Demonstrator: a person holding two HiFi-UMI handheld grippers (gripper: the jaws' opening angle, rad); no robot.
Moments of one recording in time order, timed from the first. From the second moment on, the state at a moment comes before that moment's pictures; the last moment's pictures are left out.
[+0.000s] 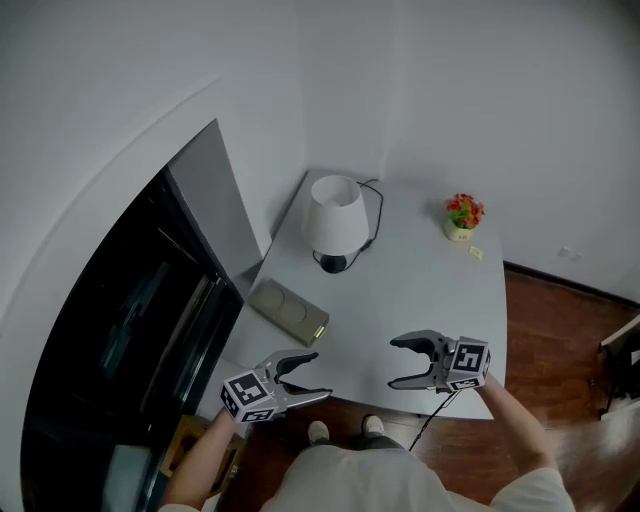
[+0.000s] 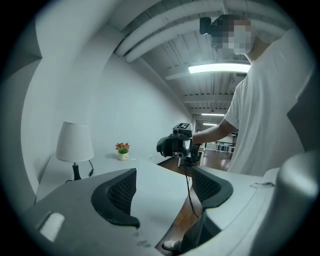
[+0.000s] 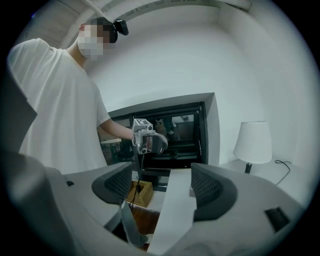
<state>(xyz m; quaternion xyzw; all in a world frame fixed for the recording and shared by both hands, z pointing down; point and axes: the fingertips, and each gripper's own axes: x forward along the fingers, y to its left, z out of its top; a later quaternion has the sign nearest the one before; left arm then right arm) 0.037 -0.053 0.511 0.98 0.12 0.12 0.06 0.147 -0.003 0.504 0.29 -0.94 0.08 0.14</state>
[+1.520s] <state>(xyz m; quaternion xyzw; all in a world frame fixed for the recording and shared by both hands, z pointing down) -0.031 -0.182 0.457 0.97 -0.26 0.01 0.03 0.125 -0.197 0.743 0.43 -0.65 0.56 -0.27</state>
